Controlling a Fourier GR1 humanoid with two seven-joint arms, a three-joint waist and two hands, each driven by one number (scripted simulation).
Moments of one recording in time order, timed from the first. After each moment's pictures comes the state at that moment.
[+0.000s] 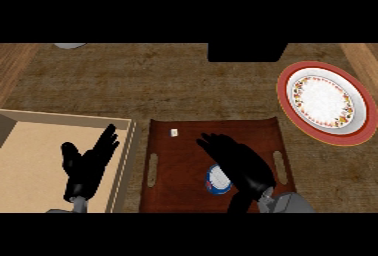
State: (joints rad) left arm 0.01 0.23 -0.20 -1.42 0.24 0.15 0.17; right arm -0.21 -0.19 0.57 -1.65 0.77 0.38 0.30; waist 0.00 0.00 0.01
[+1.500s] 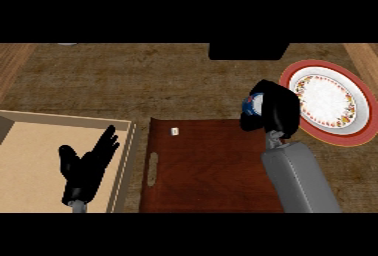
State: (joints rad) left arm 0.05 0.21 -0.18 -1.50 0.21 0.13 0.22; right arm -0.46 -0.02 0.11 -1.36 1.17 -0.12 0.66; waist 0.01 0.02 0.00
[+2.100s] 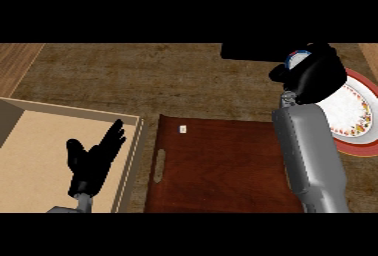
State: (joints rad) left arm 0.00 0.20 -0.20 -1.49 0.20 0.11 0.23; right arm -0.72 -0.01 -0.17 -1.20 1.62 -0.47 1.08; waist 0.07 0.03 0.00
